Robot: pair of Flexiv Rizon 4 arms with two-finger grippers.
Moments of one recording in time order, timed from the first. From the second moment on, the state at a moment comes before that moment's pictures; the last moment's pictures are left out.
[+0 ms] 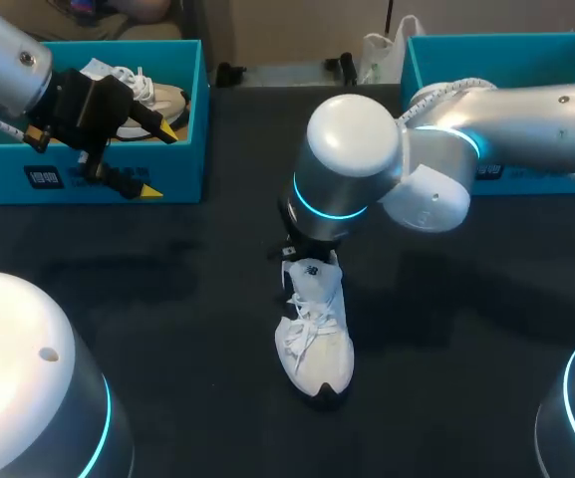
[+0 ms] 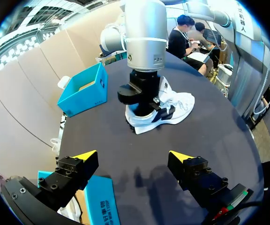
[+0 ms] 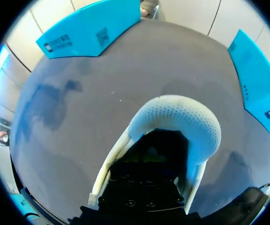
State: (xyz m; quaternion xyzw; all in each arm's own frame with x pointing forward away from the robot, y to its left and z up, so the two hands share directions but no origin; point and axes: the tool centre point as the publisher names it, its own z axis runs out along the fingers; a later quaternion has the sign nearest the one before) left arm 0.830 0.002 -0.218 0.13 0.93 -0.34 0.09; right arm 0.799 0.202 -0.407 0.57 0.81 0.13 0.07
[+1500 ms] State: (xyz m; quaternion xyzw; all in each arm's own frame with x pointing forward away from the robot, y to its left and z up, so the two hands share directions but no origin) left arm 0.830 0.002 -0.218 0.13 0.93 -0.34 0.09; right arm 0.765 0.181 -0.379 0.63 0.77 0.03 0.06
